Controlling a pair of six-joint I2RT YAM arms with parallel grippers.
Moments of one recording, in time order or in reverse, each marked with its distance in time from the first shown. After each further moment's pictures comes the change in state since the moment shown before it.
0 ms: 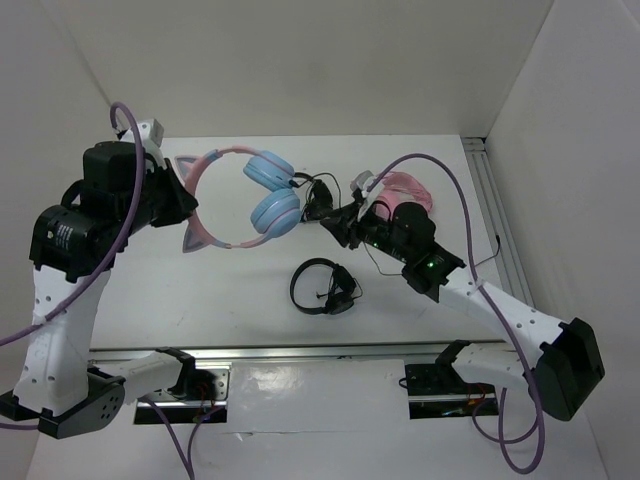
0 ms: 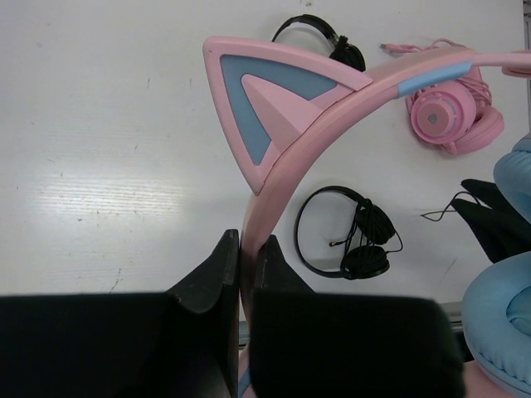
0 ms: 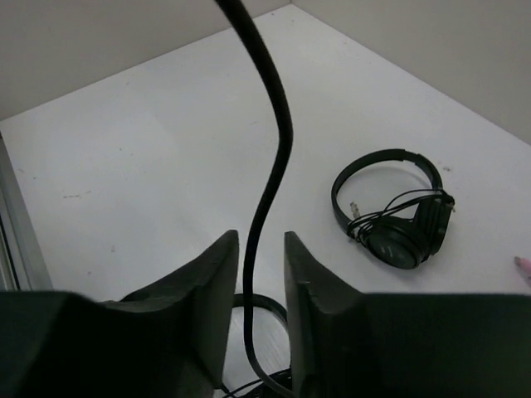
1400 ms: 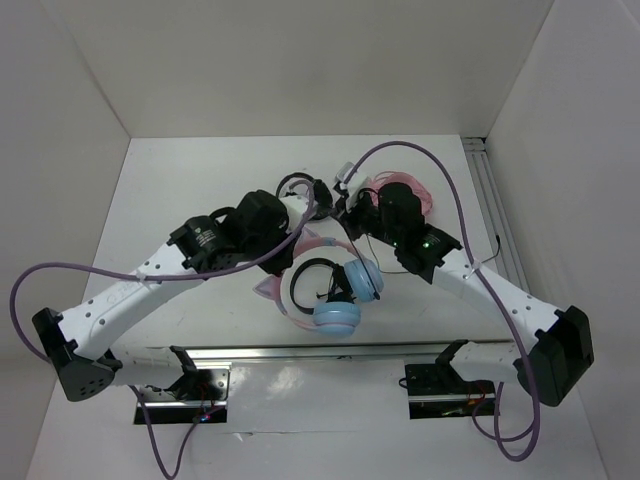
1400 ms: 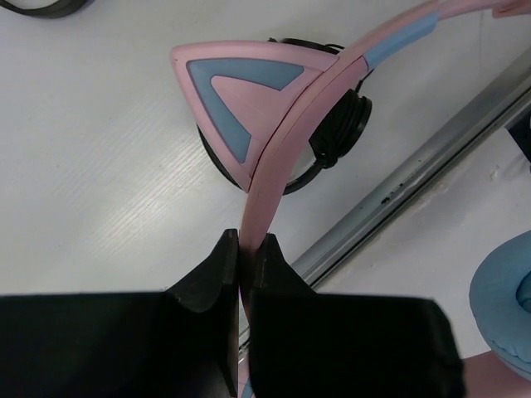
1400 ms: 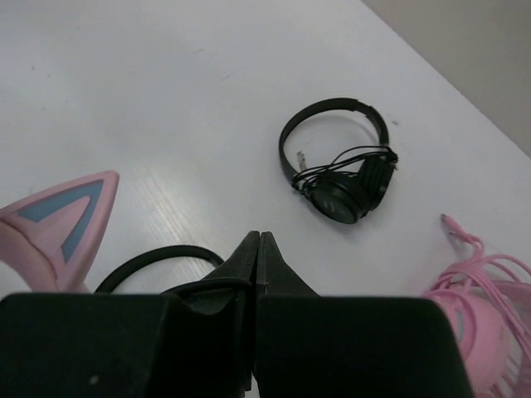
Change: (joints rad) left arm -0.542 0.120 -0.460 0.332 0.122 0.267; right arm -0.010 0.093 0.187 -0.303 0.114 -0.213
